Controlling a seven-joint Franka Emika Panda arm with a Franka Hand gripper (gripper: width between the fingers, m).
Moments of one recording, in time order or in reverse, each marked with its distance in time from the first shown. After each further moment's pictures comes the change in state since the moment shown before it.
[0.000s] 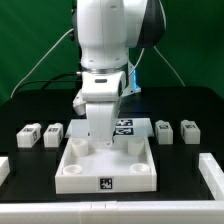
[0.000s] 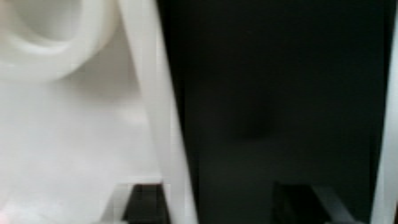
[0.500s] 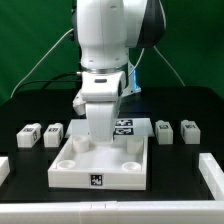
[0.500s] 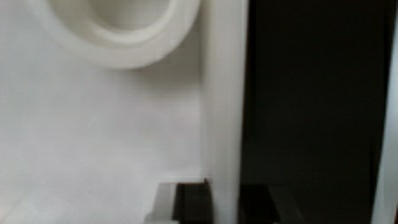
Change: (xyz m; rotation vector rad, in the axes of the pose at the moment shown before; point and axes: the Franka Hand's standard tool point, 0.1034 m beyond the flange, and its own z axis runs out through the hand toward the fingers) arm 0.000 0.000 0.000 -0.001 0.000 0.002
